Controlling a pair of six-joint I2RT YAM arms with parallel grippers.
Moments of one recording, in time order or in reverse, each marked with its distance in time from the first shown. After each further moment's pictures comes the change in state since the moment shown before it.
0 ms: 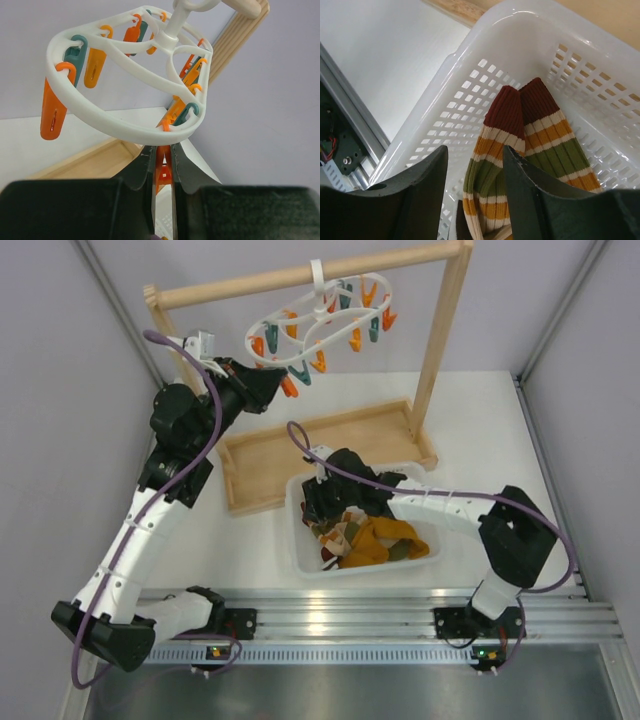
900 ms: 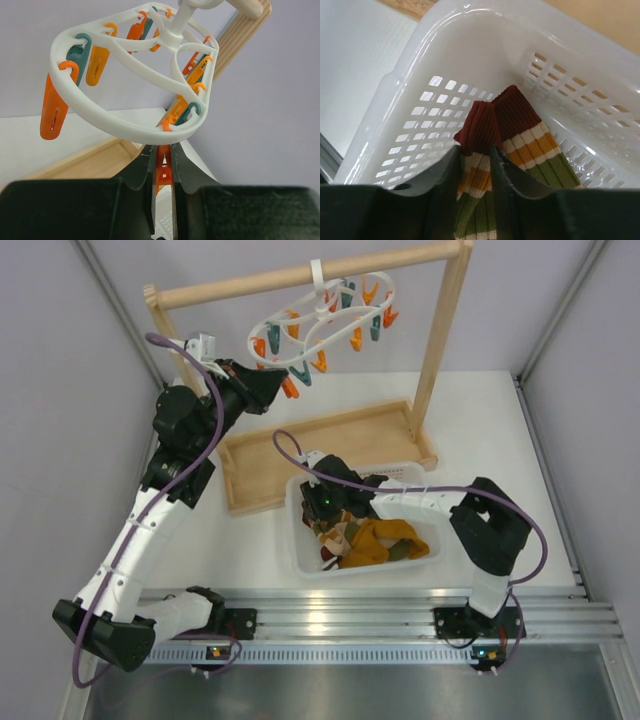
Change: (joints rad) left arm 0.000 0.000 -0.029 0.033 -0.003 -0.016; right arm 0.021 0.154 0.048 0.022 0.124 0.016
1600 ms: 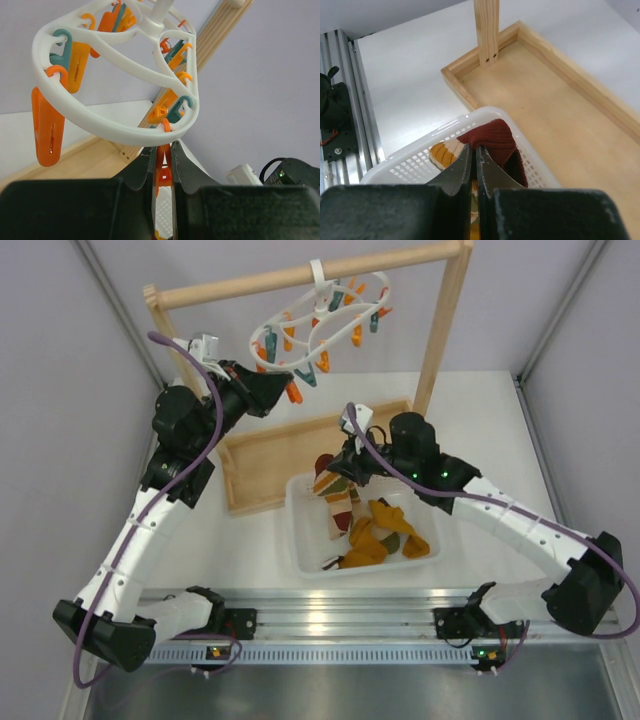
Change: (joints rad) left arm 0.005 0.000 -0.004 0.004 0.080 -0.026; right arm -0.163 -0.493 -0.034 0.000 -0.312 -0.407
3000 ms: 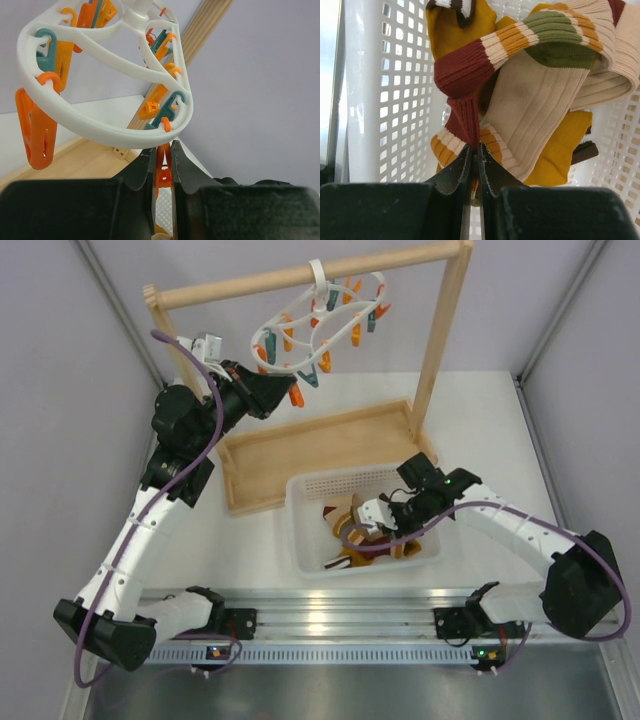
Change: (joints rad) left arm 0.006 0.004 0.000 0.010 0.079 0.001; right arm -0.160 -0.023 -0.216 -0.719 -0.149 -1.067
